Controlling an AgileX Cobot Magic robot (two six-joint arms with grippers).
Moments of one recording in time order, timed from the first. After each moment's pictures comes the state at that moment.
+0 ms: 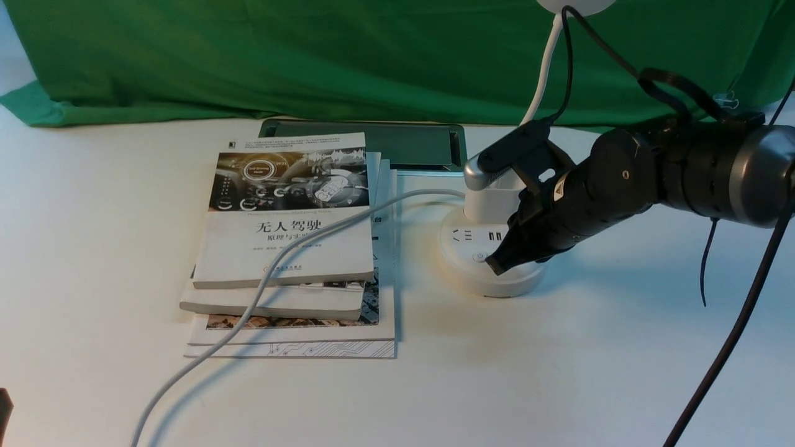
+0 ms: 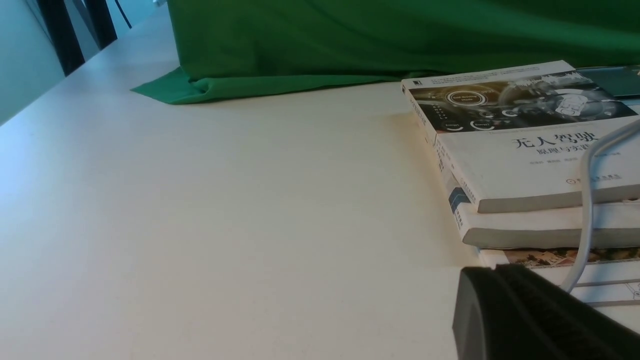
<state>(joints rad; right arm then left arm) 0.46 1.91 -1.30 0.05 0.46 -0.31 0.02 0.00 0.01 -0.08 0.22 0.16</state>
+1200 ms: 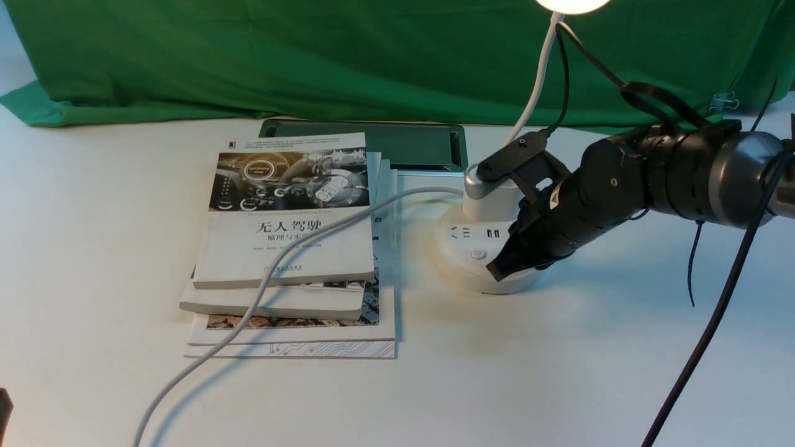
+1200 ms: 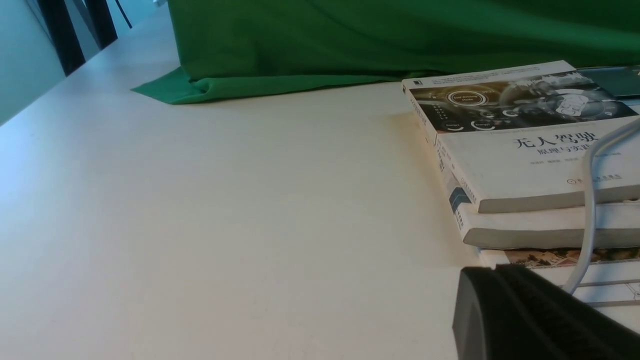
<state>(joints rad) 0.46 1.95 -1.31 0.04 0.49 -0.27 0.02 0.00 0.01 -0.08 0.22 0.16</state>
